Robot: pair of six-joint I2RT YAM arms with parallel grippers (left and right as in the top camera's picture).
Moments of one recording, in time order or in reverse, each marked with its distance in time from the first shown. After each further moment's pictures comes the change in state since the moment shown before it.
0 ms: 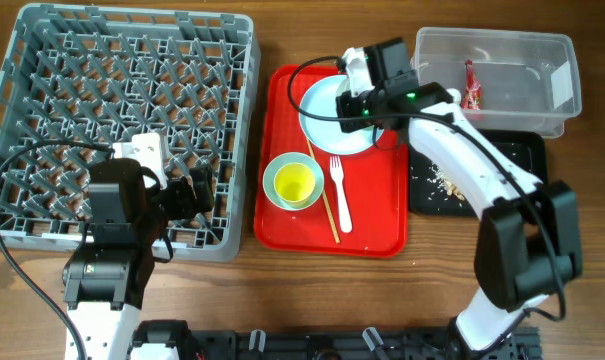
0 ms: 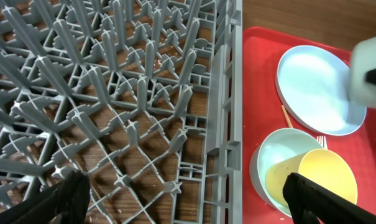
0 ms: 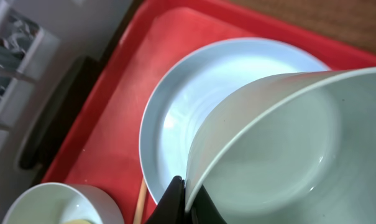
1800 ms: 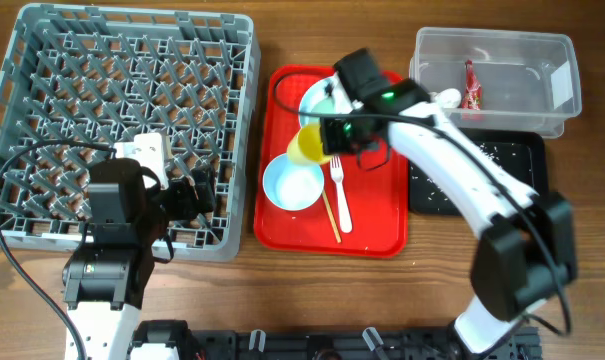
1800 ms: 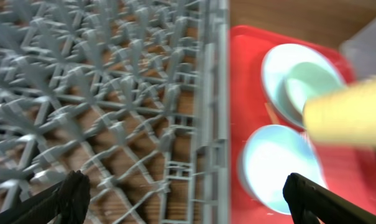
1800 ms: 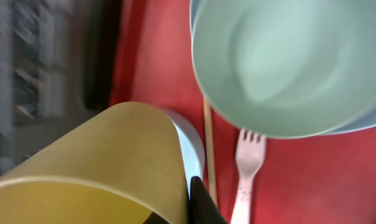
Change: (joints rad) left arm 0.000 0.000 0.000 0.005 0.058 0.000; right arm 0.082 -0.057 0.118 -0.383 -0.057 0.310
